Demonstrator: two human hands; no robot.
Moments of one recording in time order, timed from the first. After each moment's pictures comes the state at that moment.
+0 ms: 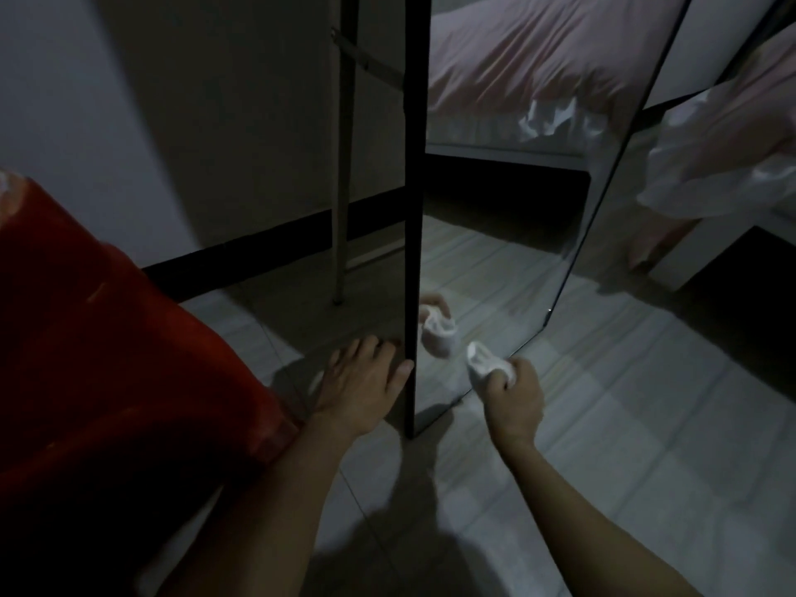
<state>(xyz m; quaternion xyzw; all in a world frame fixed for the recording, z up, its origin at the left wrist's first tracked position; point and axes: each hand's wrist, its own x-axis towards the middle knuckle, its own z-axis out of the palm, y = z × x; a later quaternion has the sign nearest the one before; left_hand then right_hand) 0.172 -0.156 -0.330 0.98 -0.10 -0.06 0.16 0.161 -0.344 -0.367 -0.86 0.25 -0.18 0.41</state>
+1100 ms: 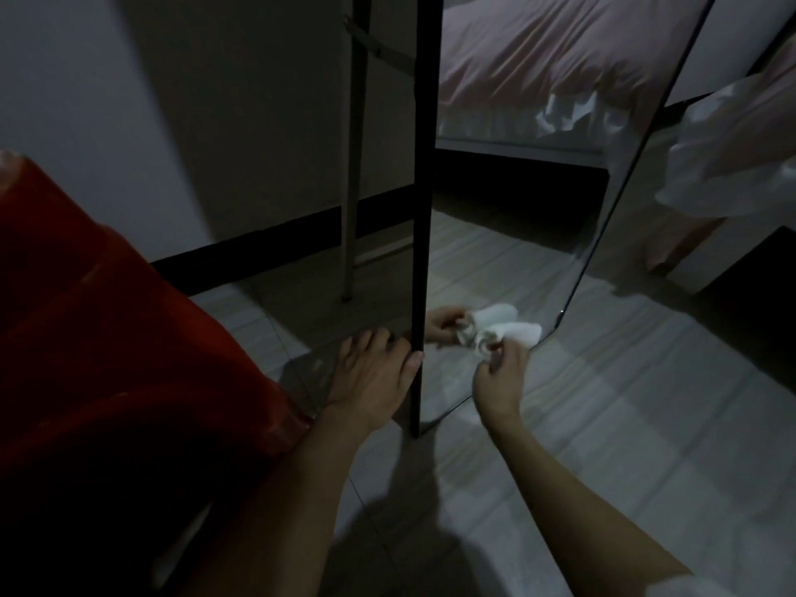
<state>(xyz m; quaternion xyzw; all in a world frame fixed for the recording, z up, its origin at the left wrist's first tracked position) 0.168 -0.171 -0.320 0.99 -0.10 -0.04 0.12 0.192 -0.346 -0.394 -0.85 0.18 -0.16 0.47</state>
